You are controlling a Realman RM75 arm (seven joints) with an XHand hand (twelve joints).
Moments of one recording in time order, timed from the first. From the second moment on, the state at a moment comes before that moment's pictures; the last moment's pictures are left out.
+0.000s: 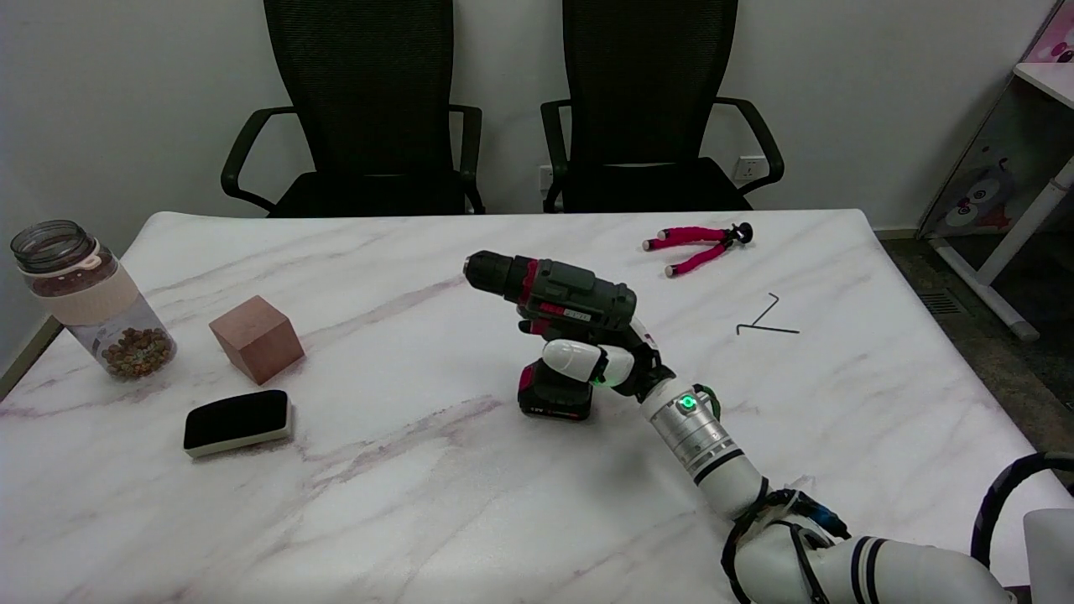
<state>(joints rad) 0.22 -1.08 0.59 -0.97 -2.11 1.01 1.38</state>
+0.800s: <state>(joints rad) 0.23 -1.08 0.59 -0.96 -2.11 0.98 1.35</state>
